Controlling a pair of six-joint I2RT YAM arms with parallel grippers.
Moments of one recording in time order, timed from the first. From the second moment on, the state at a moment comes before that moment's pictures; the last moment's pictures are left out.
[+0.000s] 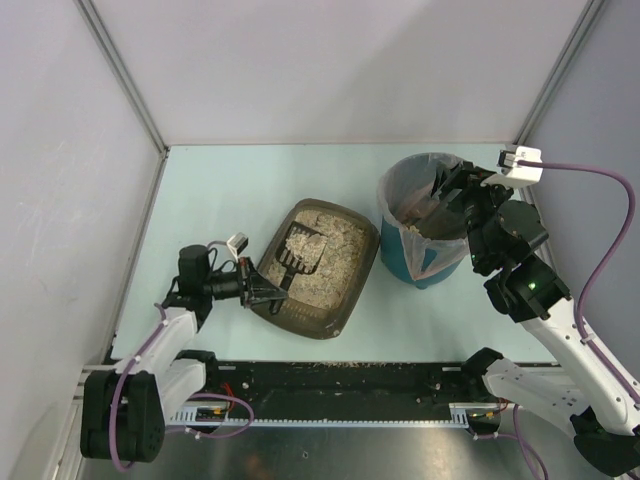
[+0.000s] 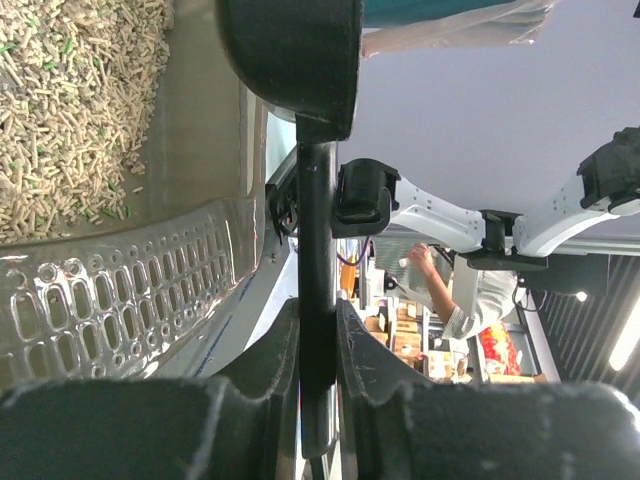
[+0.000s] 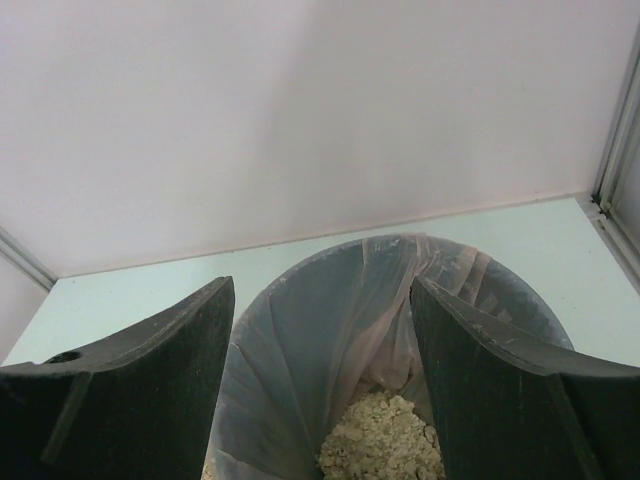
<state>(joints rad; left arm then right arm) -0.06 0.93 0.31 0.06 1.21 -0.91 0.63 0.85 1.11 -0.10 0.62 0.18</state>
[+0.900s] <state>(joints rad) -0.06 0.99 0.39 0.06 1.26 -0.92 0.63 0.84 1.11 -0.10 0.63 0.16</state>
